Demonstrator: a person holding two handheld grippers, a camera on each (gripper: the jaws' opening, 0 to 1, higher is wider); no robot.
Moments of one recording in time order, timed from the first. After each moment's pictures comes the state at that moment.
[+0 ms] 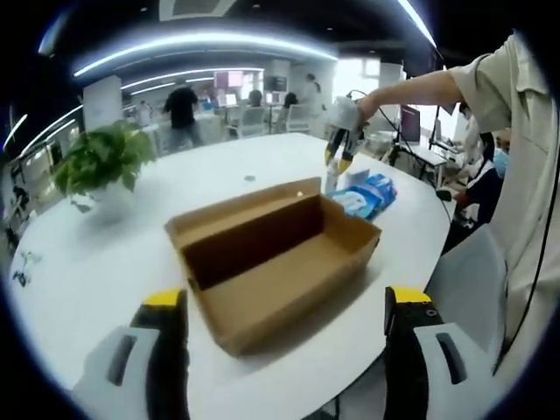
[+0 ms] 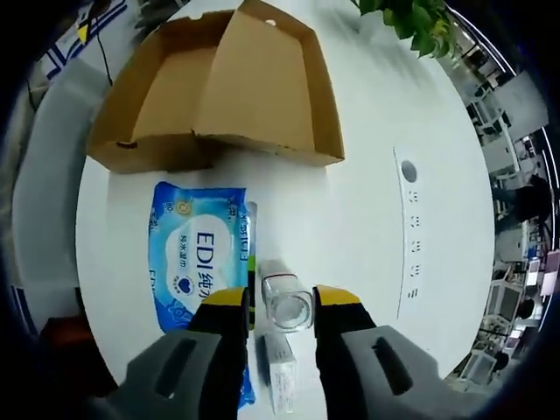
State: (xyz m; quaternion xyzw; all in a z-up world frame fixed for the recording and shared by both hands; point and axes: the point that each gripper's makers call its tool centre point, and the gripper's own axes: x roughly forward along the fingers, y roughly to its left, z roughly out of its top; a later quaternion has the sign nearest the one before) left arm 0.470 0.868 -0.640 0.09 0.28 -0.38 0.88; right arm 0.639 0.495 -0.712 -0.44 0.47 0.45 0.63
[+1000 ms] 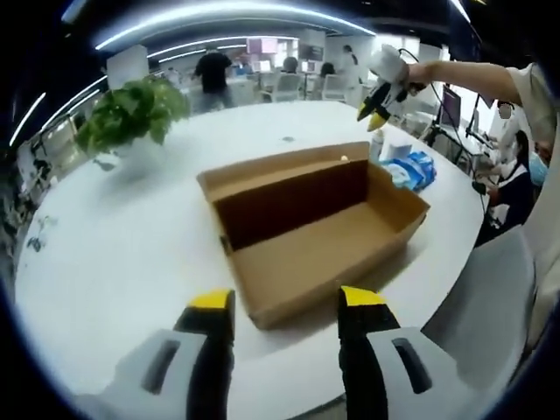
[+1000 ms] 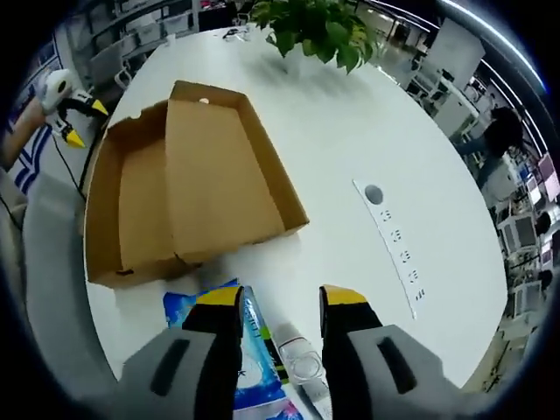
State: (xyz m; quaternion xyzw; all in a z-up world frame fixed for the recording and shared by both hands) left arm 0.492 0.902 -0.684 0.08 0.37 -0.29 0.88; right arm 0.665 0.562 -0.678 -0.26 0.45 0.38 0.77
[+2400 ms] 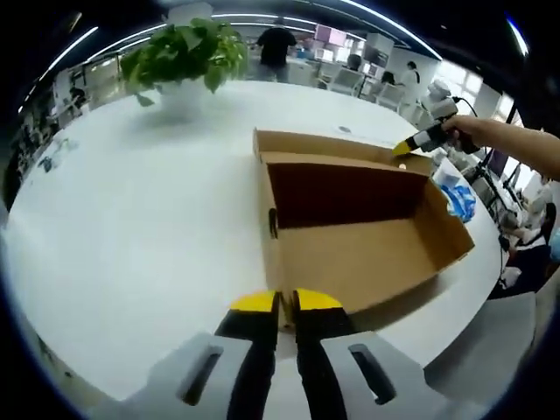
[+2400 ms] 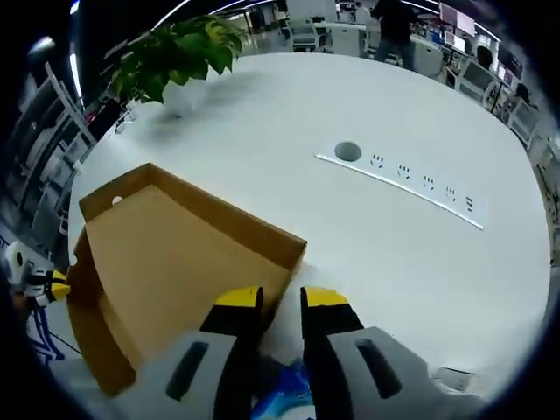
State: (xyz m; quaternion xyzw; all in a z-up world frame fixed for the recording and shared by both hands) left arm 0.518 0.926 -0.722 -0.01 0.42 -0.19 0.89; right arm 0.707 0.596 -0.752 0.01 0.49 0.19 0.85
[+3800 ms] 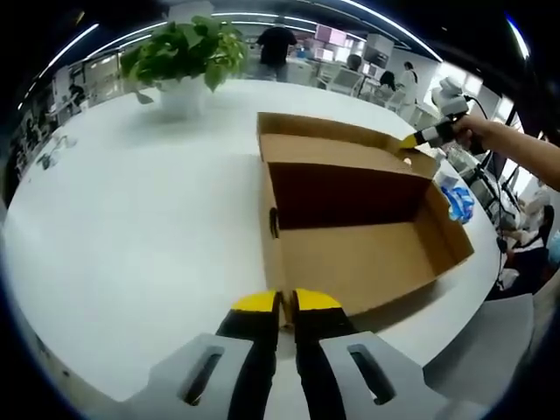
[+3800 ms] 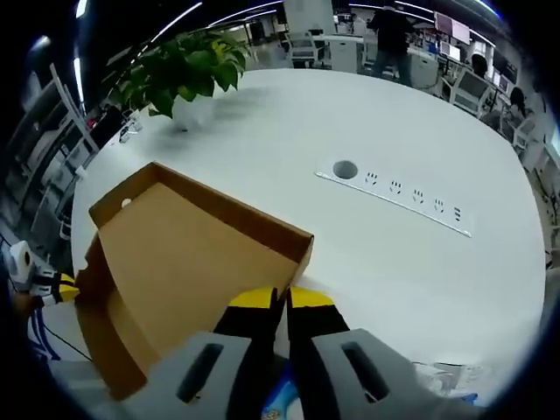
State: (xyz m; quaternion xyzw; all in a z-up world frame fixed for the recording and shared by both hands) left arm 0.518 0.925 -0.721 -0.02 0.42 -0.19 0.88; right arm 0.700 0.597 -0.714 0.00 0.46 0.19 0.87
